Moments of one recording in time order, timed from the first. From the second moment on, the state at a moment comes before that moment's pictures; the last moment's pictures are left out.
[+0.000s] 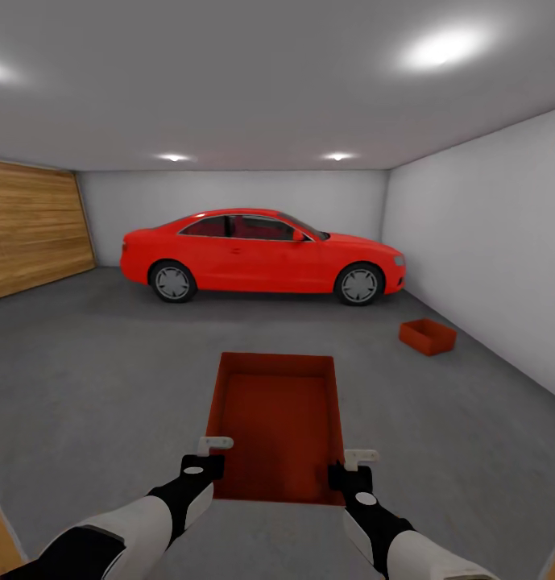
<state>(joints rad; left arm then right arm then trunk) -0.78 -0.13 -0.21 -0.05 0.15 -0.05 0.26 -0.66 0.13 0.01 -0.15 0.03 -0.22 -0.20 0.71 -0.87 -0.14</state>
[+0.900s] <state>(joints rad) -0.78 -0.13 -0.21 -0.05 0.15 -0.05 0.26 -0.66 0.13 0.01 -0.15 0.03 -0.22 -0.20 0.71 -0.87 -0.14</state>
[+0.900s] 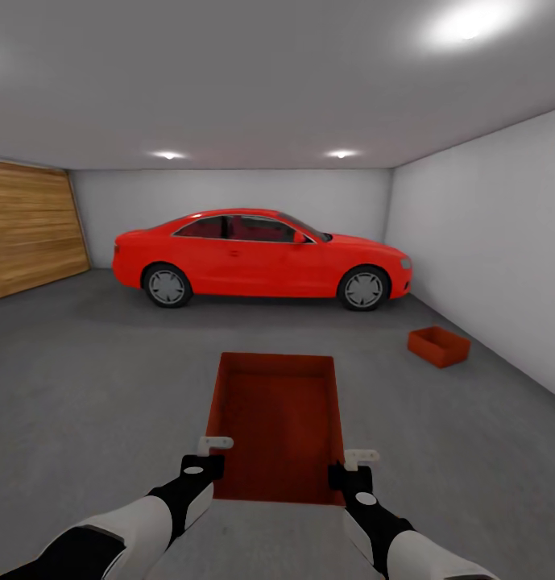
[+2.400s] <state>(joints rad) -0.78 -0.13 -0.21 -0.05 0.15 -0.05 0.26 -0.66 0.13 0.01 -0.15 0.03 -0.22 -0.20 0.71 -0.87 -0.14</state>
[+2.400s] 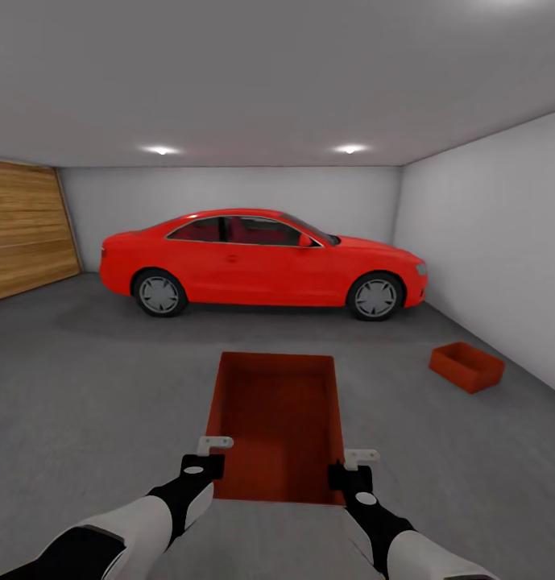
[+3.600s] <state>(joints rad) -0.78 -0.13 -0.21 -0.05 0.15 -0.05 0.26 -0.66 0.13 0.01 -0.16 0.03 -0.22 -0.20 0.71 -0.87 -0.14</state>
